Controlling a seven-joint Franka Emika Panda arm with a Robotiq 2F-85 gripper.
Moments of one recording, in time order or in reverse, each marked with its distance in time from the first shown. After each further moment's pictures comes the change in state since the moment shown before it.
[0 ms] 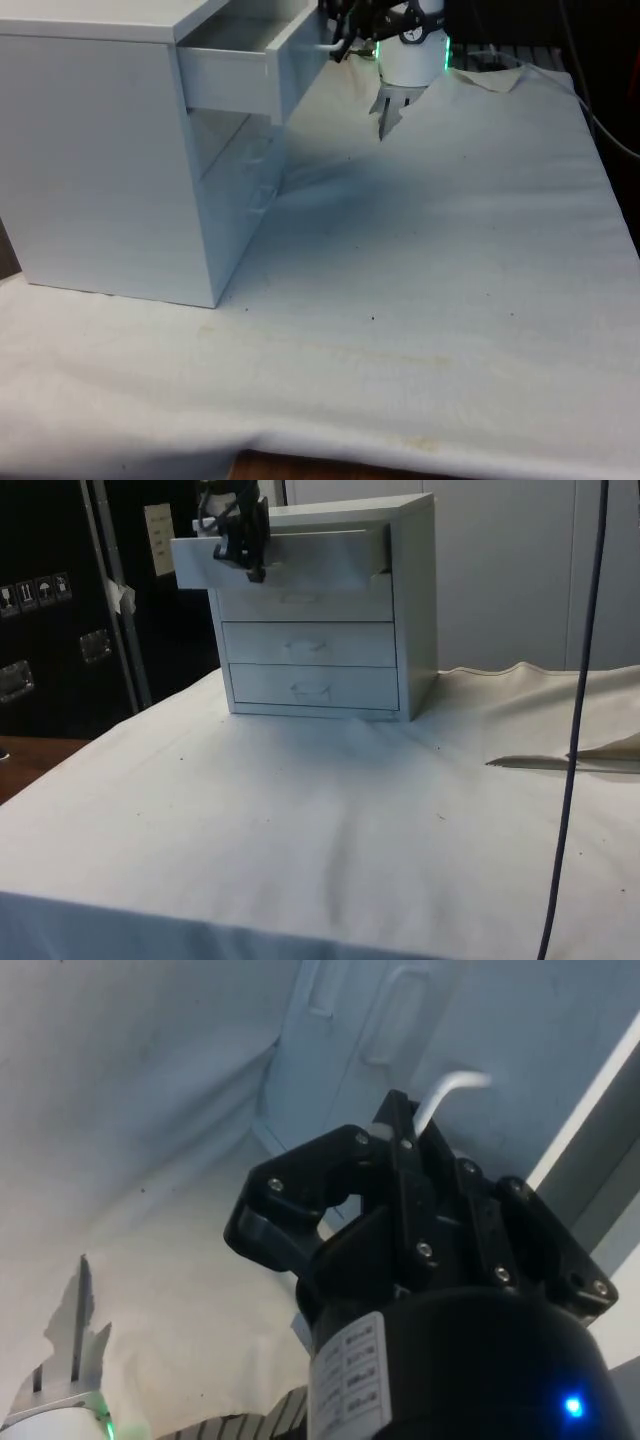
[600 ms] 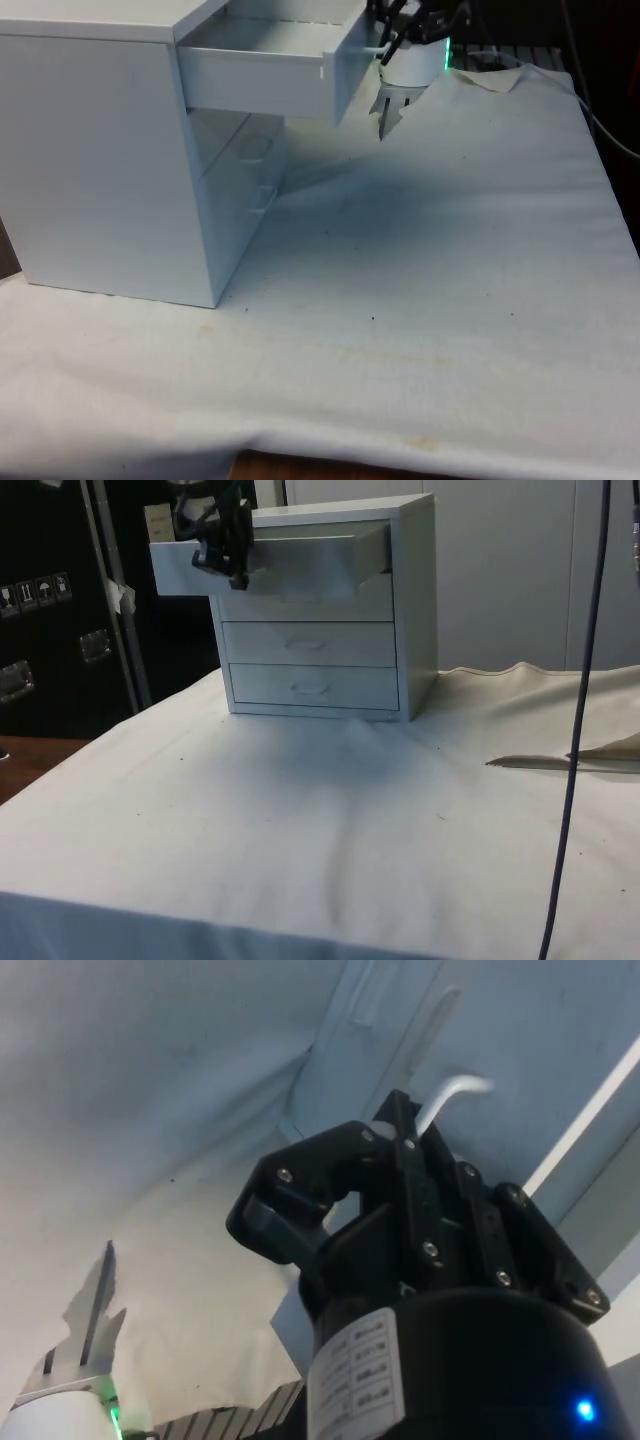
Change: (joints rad) arm 0.010 0.015 0.081 0.036 0.000 -0.051 0.074
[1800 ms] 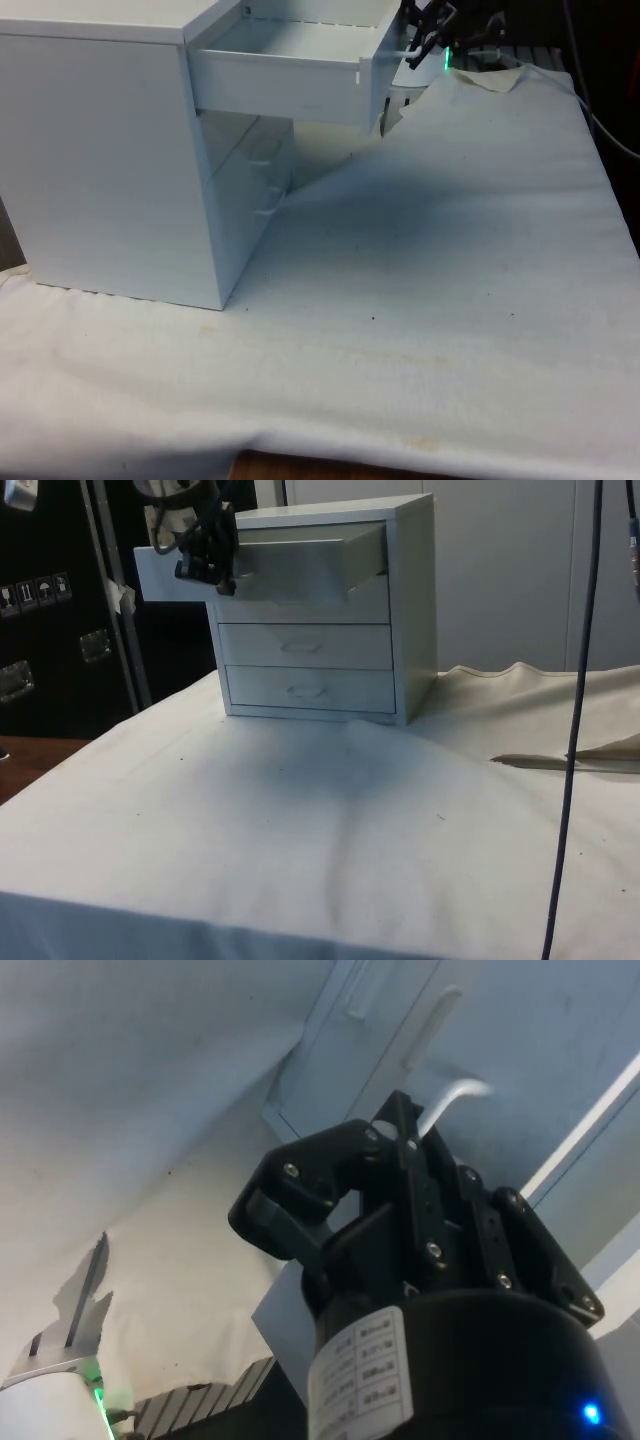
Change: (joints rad) arm 0.014 0.067 0.055 0.080 -0.020 -0.088 0.048
